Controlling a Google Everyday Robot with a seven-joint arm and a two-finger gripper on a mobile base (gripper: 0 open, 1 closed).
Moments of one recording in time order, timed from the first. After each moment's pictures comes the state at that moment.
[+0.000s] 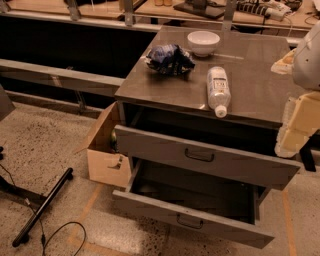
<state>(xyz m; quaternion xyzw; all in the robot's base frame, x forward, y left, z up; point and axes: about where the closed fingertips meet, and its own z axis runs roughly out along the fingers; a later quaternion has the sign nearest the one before) 0.438 -0.217 0.976 -0.60 0.78 -0.03 0.16</state>
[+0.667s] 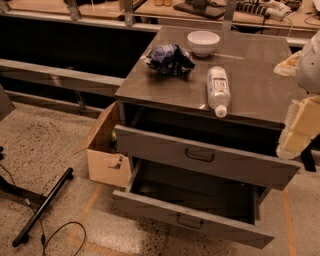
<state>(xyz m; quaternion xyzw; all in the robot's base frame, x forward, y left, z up) 0.439 -0.220 0.972 -0.60 0.78 -0.03 0.17</state>
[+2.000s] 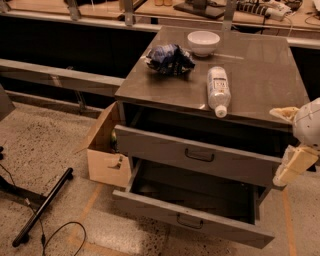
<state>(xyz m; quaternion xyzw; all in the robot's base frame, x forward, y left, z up) 0.473 -0.277 0.836 -0.61 0.75 0.03 0.24</state>
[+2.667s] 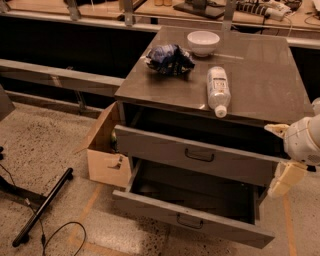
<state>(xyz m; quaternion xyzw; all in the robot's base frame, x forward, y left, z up) 0.474 -0.288 0.781 -0.61 0.76 0.03 0.22</state>
